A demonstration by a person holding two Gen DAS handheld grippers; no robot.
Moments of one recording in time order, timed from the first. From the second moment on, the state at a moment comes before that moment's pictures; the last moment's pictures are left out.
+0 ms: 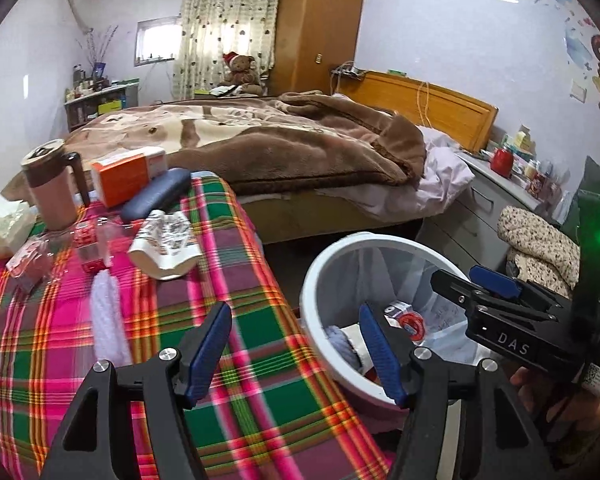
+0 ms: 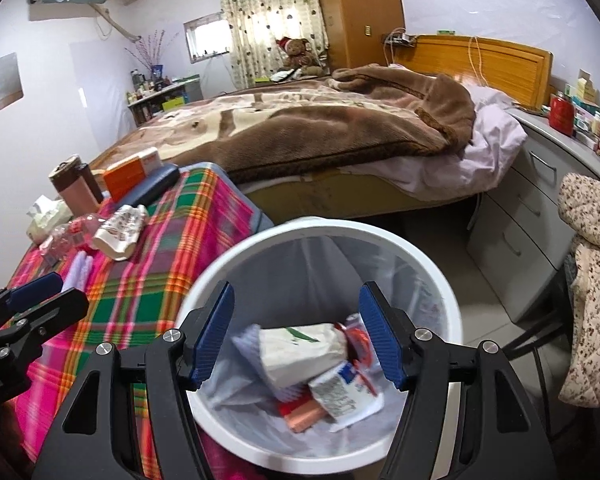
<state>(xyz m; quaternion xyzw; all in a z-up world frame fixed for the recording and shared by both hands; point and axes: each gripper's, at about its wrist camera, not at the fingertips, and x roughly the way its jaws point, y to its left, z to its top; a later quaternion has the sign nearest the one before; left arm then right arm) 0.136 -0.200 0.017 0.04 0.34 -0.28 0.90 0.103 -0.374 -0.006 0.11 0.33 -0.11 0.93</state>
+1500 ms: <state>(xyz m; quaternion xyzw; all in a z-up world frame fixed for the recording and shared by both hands) 0.306 0.046 -0.013 -0.04 0.37 -0.06 0.93 0.261 -0.246 -0.034 0.07 0.40 -0.01 0.92</state>
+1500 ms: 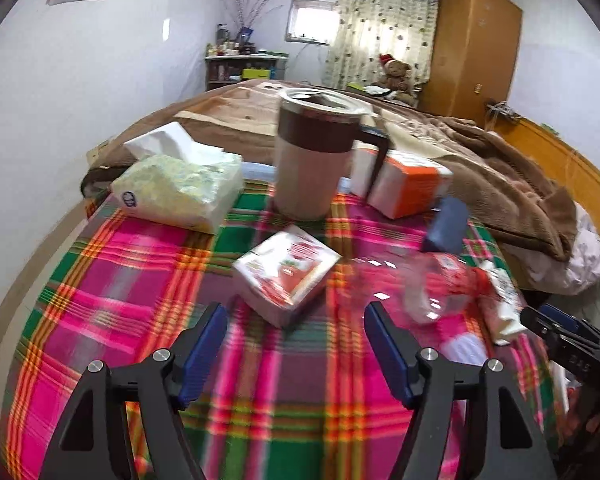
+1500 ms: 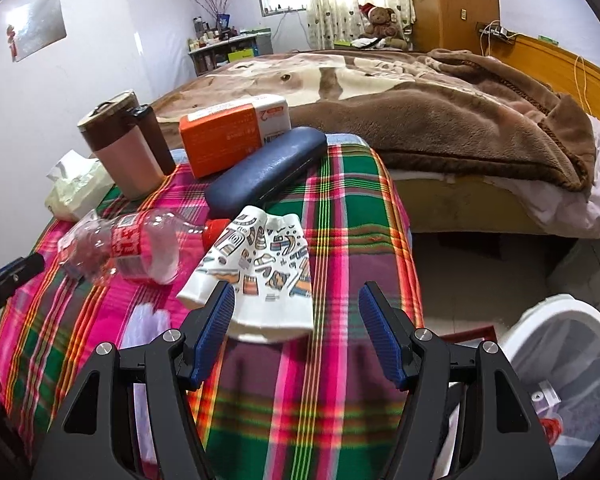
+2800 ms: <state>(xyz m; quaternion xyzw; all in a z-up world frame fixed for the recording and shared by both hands) 0.397 0.050 -0.057 0.00 0.41 -0.10 0.91 0.295 -0.230 -0.047 0.10 0.40 0.00 0.91</state>
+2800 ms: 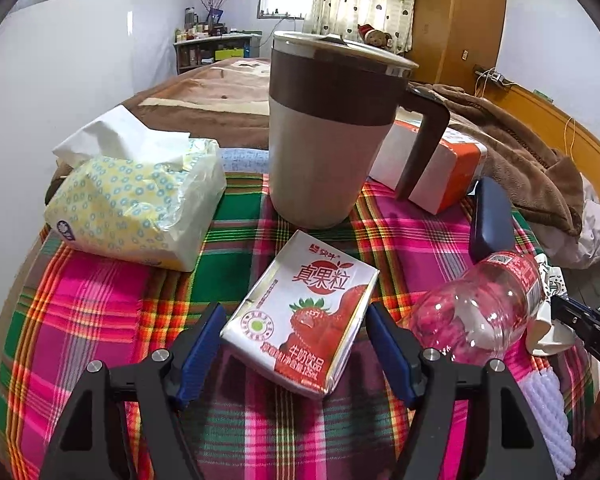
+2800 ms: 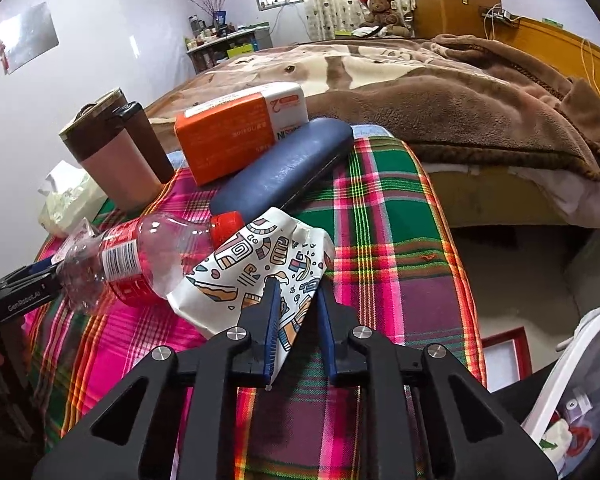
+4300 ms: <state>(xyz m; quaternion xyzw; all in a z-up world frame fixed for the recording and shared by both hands) 0.244 0.005 0.037 0.00 0.33 -0.13 0.94 0.206 -0.257 0.015 0.09 0.32 -0.01 0.94</state>
